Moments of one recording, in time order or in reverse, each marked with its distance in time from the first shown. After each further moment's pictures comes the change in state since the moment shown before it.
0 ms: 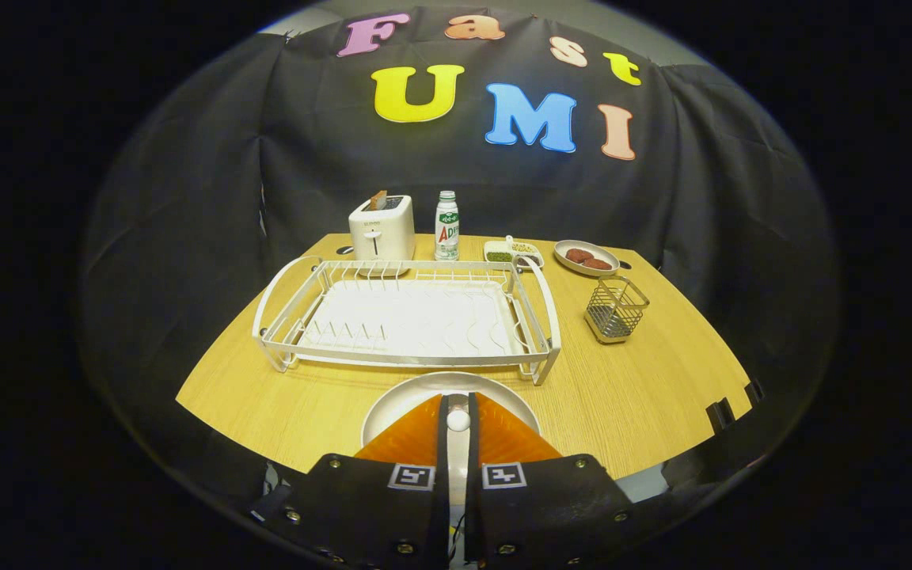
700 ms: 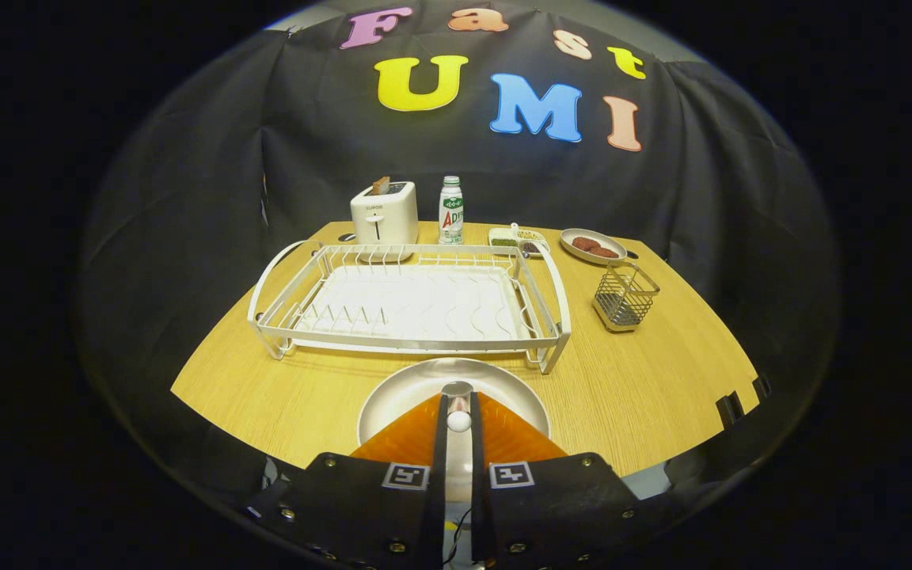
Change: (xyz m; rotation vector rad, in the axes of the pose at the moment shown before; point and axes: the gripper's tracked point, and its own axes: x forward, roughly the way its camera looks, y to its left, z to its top) arm 0.010 0.004 -0.016 -0.011 0.028 0.020
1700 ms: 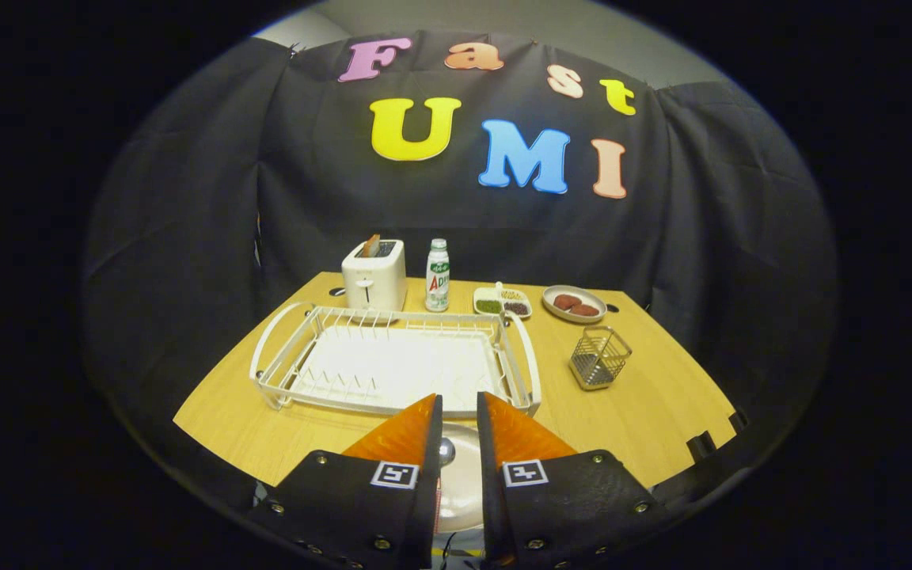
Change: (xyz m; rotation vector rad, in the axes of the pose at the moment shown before) arm -0.035 -0.023 0.098 -0.010 -0.214 -0.072
